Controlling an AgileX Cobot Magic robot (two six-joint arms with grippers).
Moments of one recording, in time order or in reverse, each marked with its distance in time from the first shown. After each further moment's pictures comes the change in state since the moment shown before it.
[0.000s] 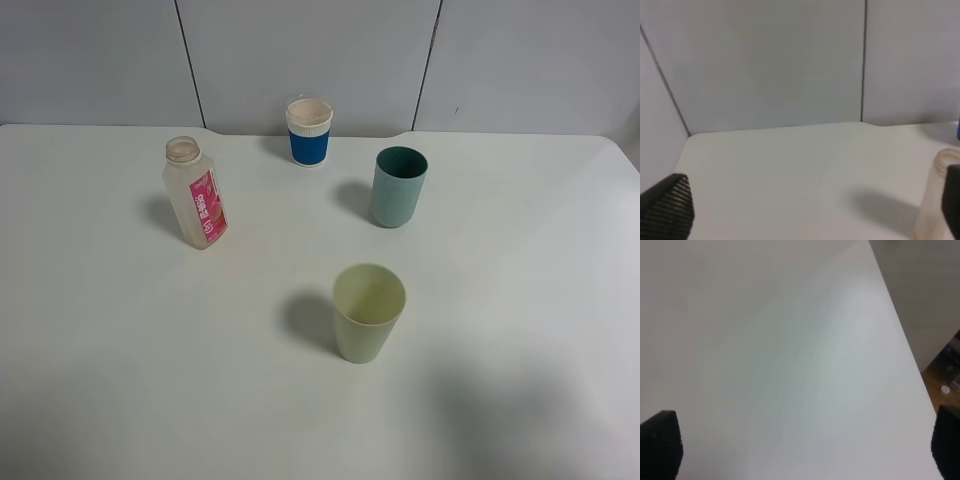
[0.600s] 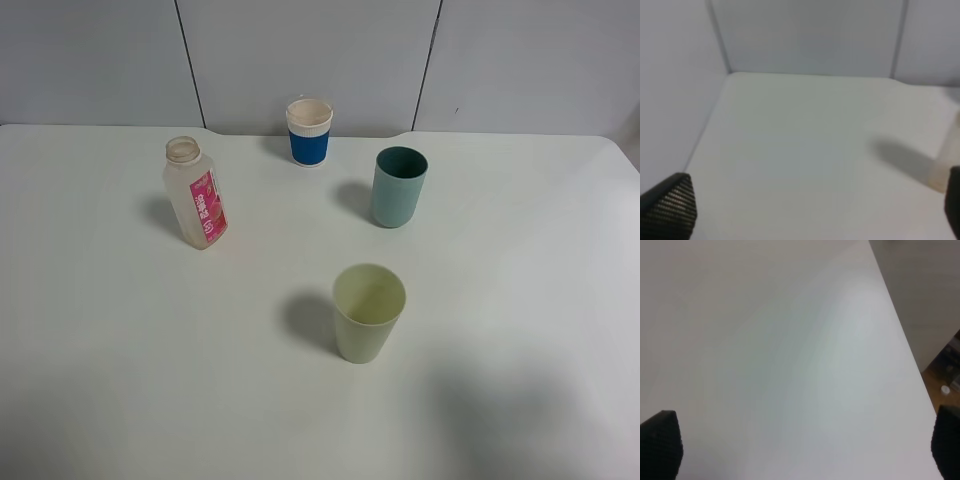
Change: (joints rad) left arm 0.092 -0.137 -0.179 -0.026 0.423 0.003; right arm 0.000 0.000 0.000 0.000 0.000 0.000
